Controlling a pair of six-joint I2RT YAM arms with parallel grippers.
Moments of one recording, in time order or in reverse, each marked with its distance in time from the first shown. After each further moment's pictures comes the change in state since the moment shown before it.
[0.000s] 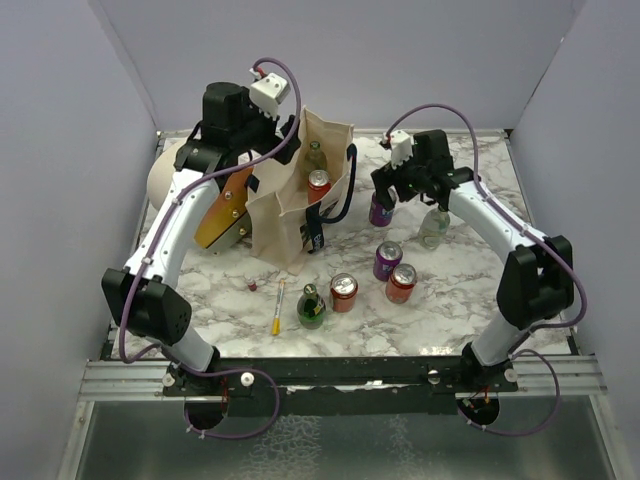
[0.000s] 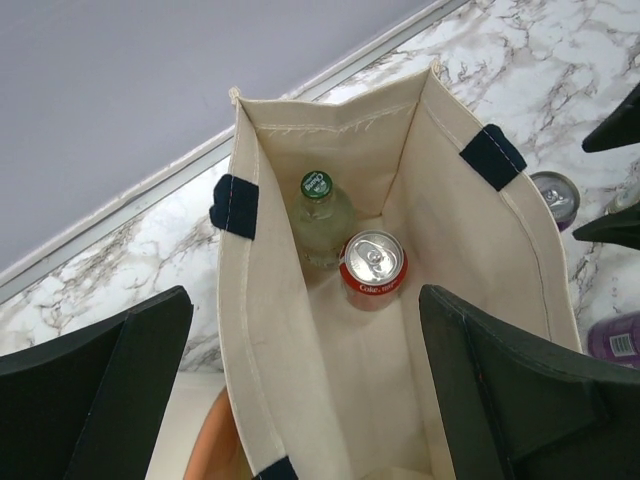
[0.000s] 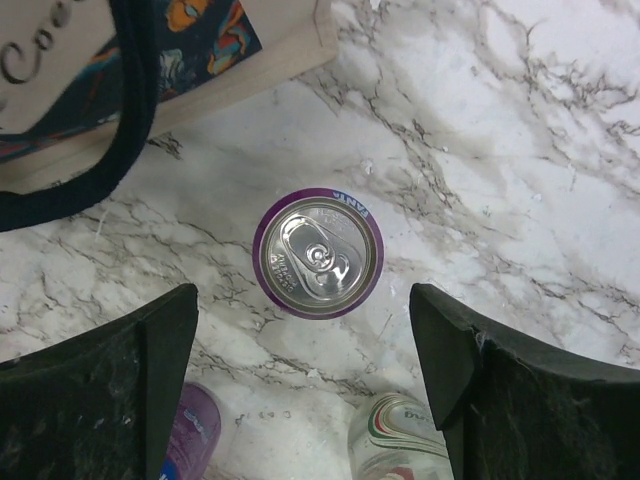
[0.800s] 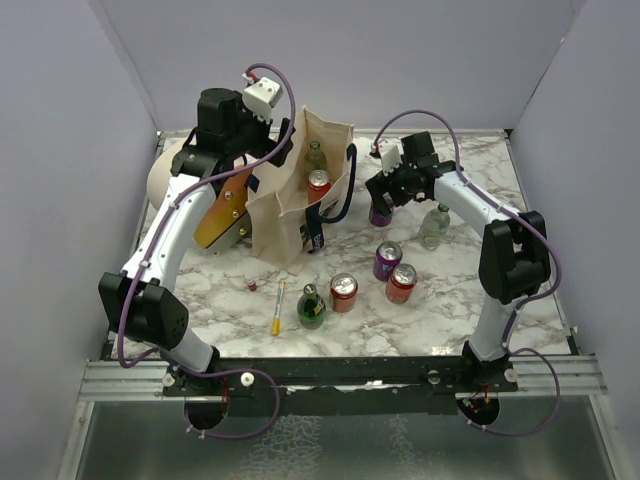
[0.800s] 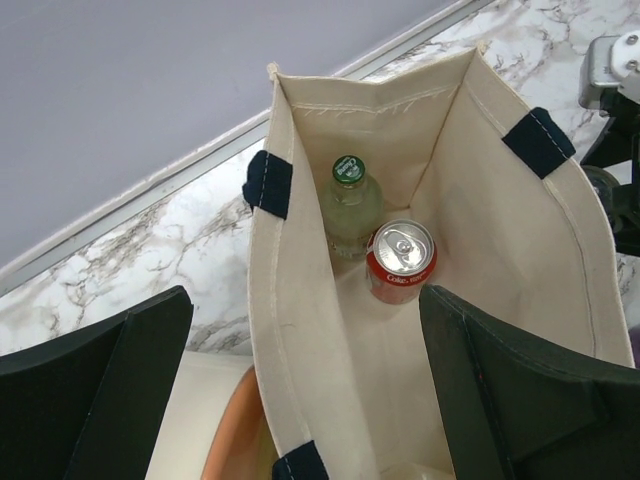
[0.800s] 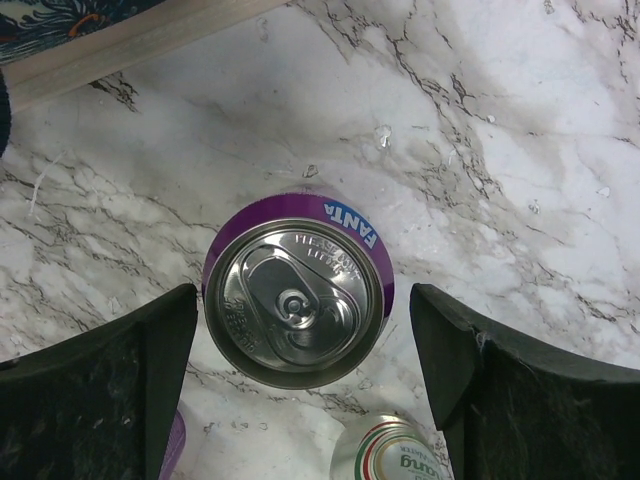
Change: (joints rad) left arm 0.021 -0.059 -0.094 0.045 -0.040 0.019; right arm -0.013 0.232 0.124 -0.110 -0.021 -0.087
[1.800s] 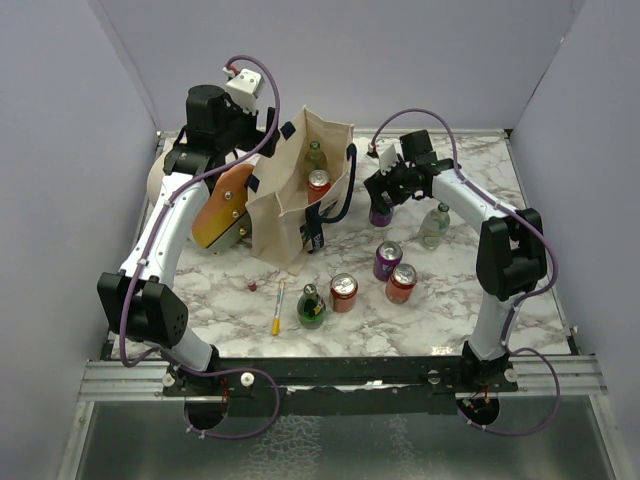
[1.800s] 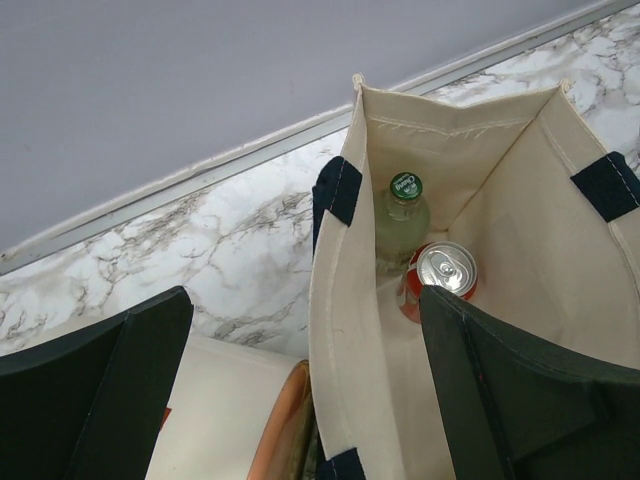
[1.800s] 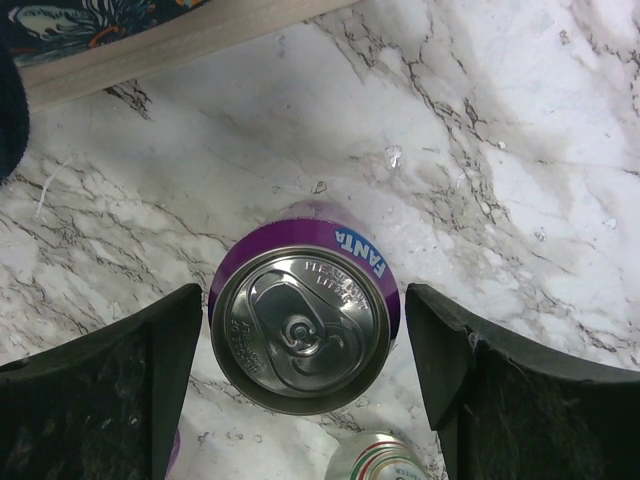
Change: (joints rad) left arm 0.064 0.005 0.000 0.044 -0.057 -0.080; right arm 0.000 0.031 0.024 -0.008 -0.042 -0.036
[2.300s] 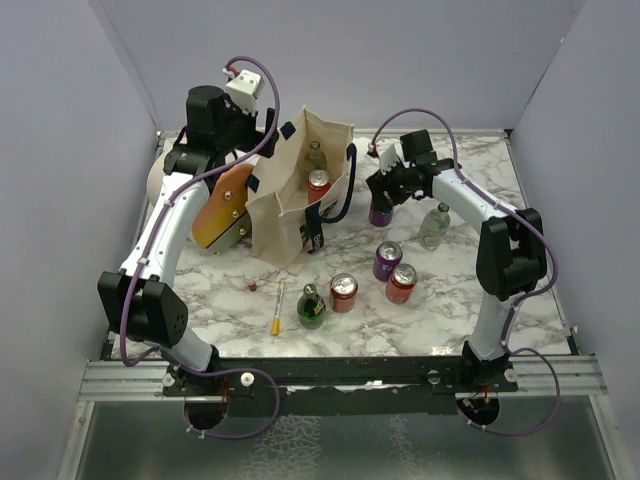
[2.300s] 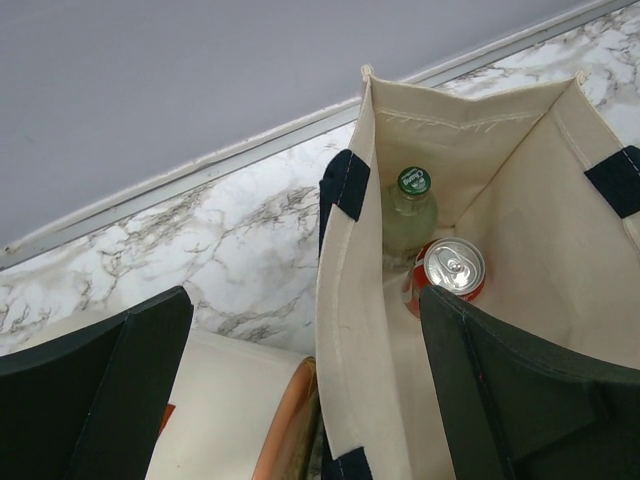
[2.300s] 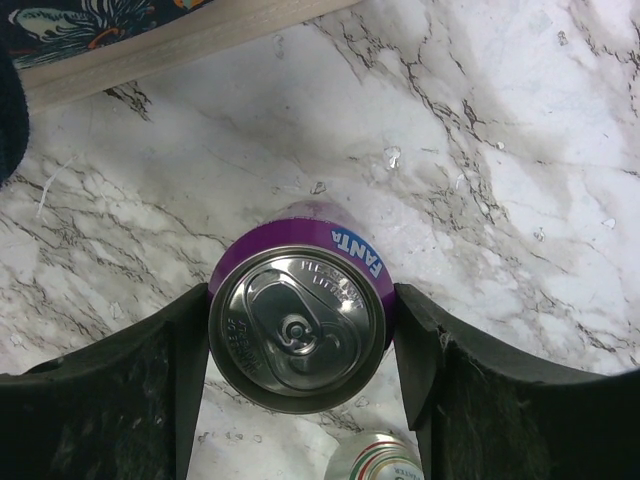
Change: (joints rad) left arm 0.004 0.002 -0.005 0.001 -0.005 0.005; right arm 0.000 0.000 0.010 0.000 -0.002 0.000
